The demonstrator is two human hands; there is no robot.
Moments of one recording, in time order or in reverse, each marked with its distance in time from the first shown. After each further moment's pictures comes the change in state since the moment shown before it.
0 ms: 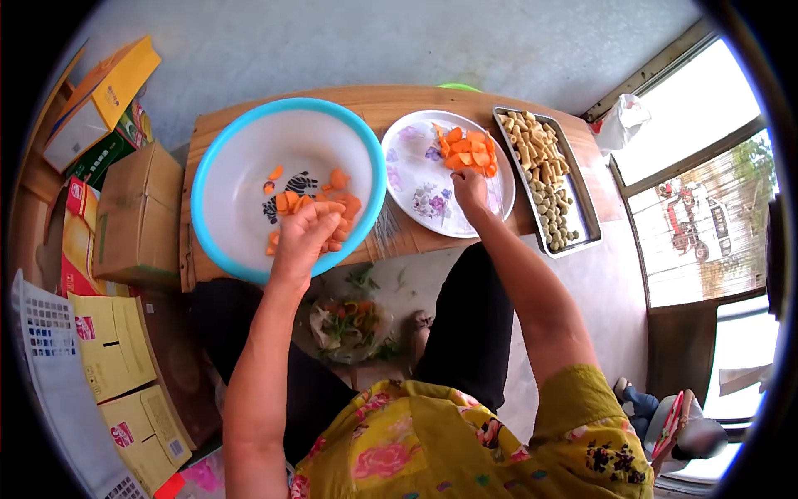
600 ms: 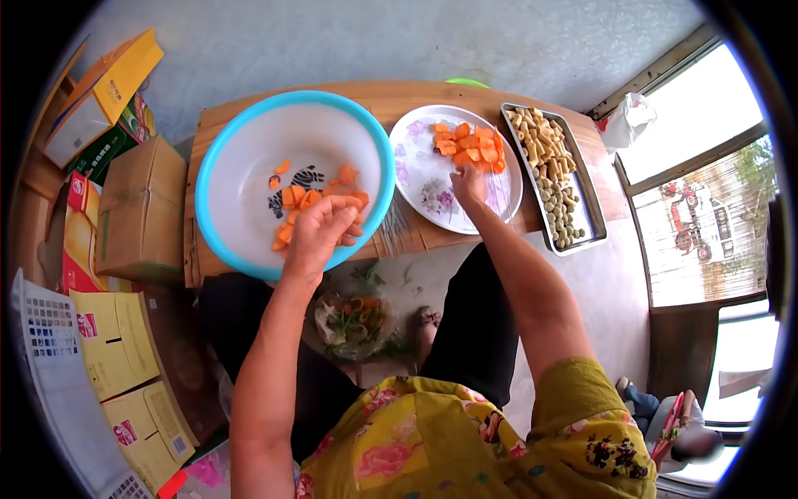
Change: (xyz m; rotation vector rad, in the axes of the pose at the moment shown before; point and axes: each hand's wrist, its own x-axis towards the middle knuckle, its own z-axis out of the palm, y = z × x) left_hand 0.004 -0.001 0.004 0.010 -0.052 -0.007; right_hand -0.002 -0.001 0.023 -0.130 0.027 -0.010
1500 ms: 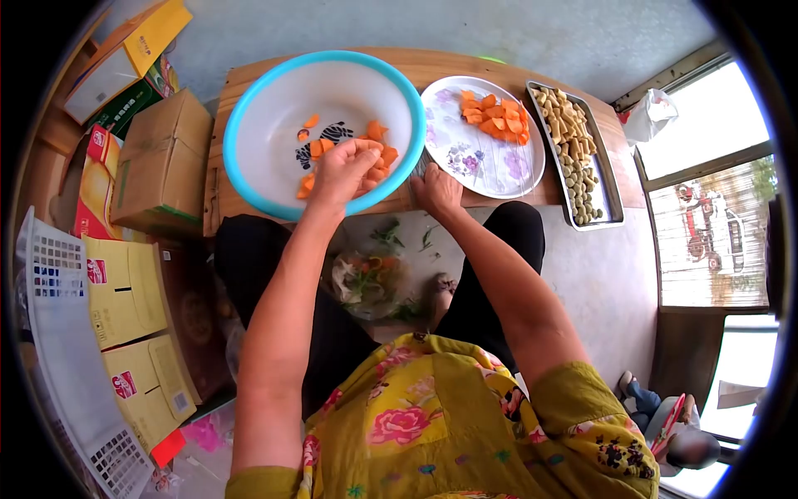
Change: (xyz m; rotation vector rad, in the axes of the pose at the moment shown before) left_hand -0.003 0.000 -0.009 0.032 0.067 -0.006; right_hand -0.136 -0.073 0.026 -0.144 -0.117 -0.391
